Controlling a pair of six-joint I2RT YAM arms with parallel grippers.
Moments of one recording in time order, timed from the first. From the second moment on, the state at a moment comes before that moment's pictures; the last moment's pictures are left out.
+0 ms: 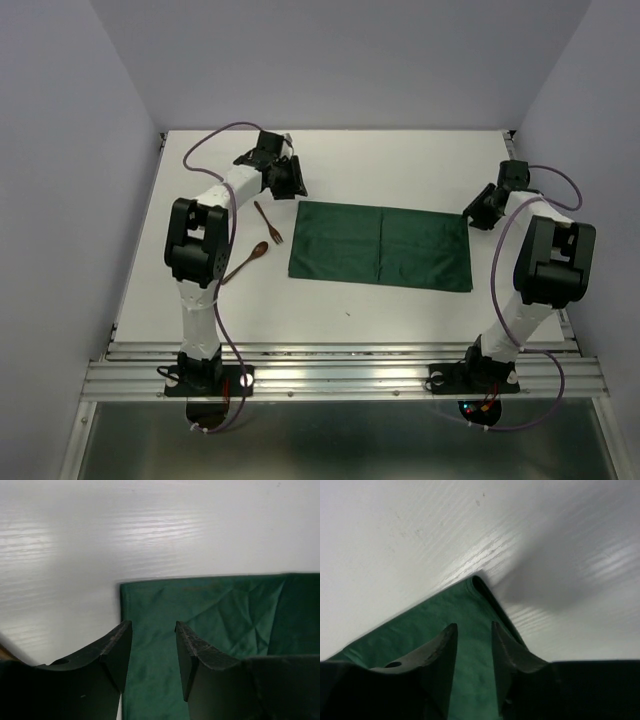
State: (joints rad) left arm -0.30 2.08 1.63 -0.44 0.21 -0.45; right arm -0.23 1.83 1.21 -0.39 -0.11 0.59
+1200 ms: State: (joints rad) left arm -0.64 2.52 2.17 -0.45 0.37 -0.61; right arm -0.23 1.60 0.90 -0.46 0.03 0.54
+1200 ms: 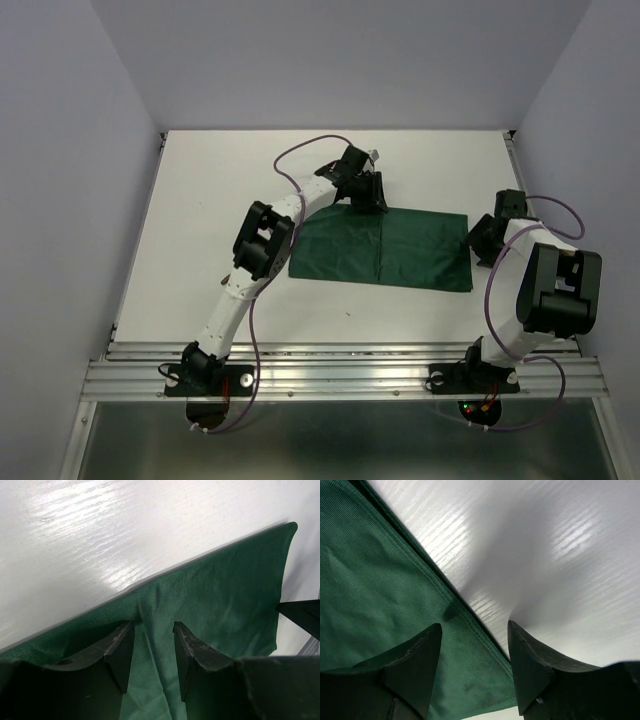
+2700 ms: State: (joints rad) left arm -0.64 2.50 2.11 -0.43 0.41 -0.59; right arm -0.13 1.62 0.92 -0.45 0.15 0.47
